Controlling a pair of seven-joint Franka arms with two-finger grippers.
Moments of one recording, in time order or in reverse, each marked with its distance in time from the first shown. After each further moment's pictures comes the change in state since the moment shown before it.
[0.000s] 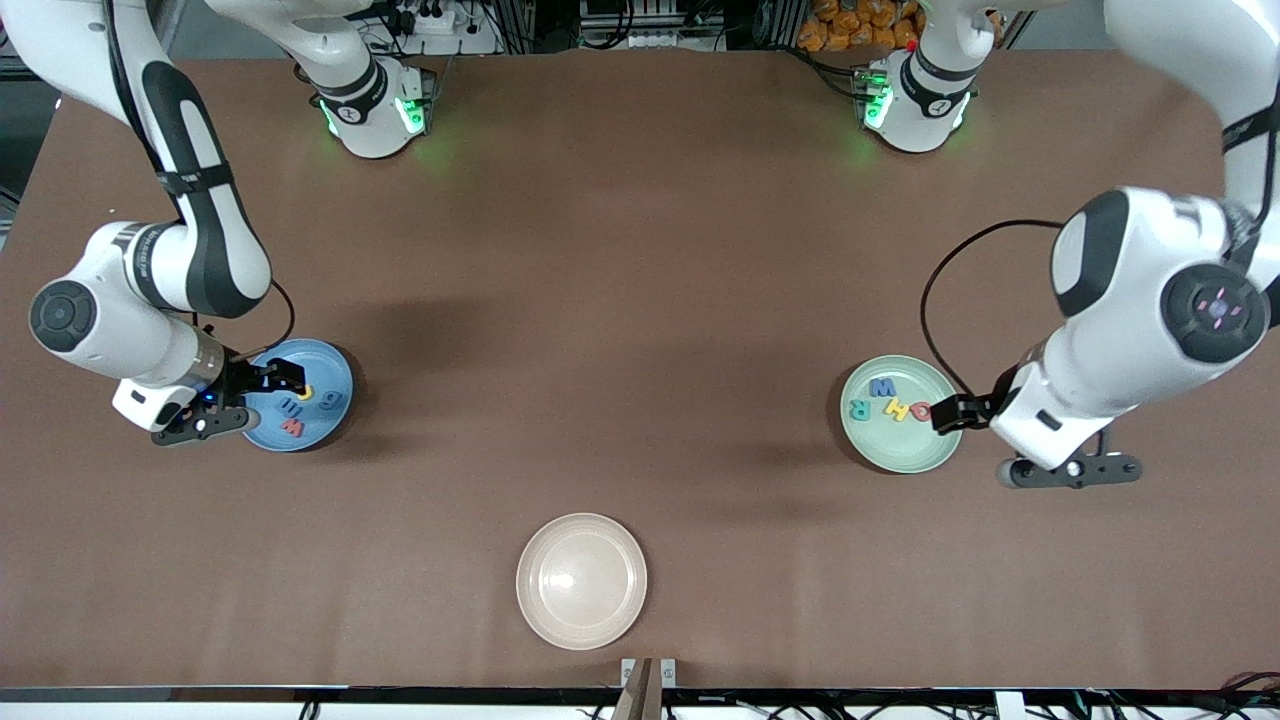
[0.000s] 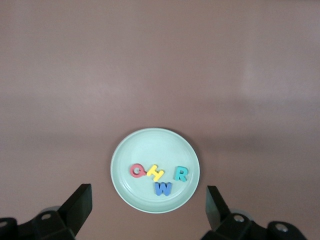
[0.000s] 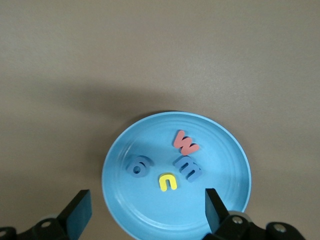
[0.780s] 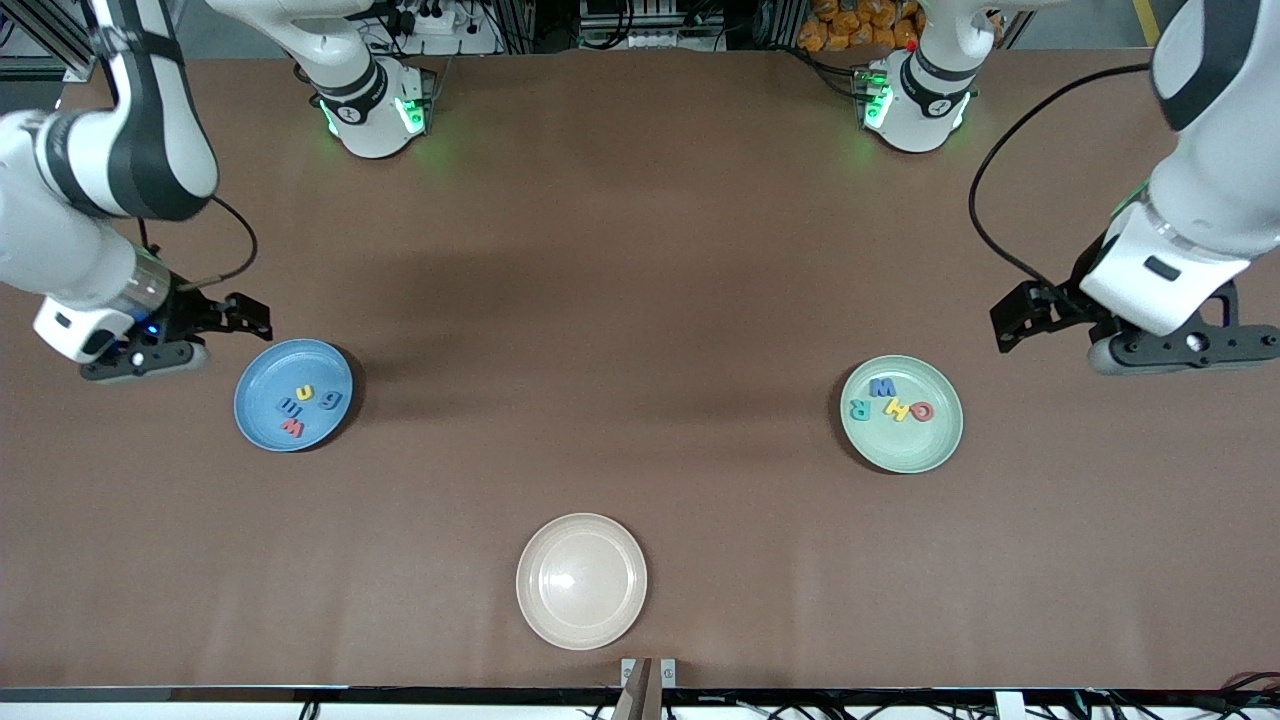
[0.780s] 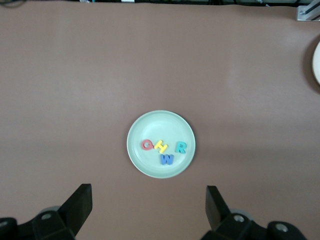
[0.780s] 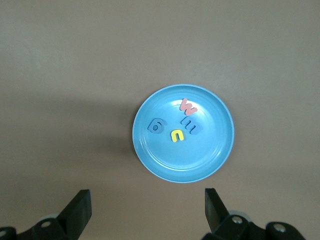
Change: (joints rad) left arm 0.014 -0.222 0.002 0.013 -0.059 -0.210 0.004; right arm -0.025 -0.307 0.044 -0.039 -0.058 -0.234 0.098
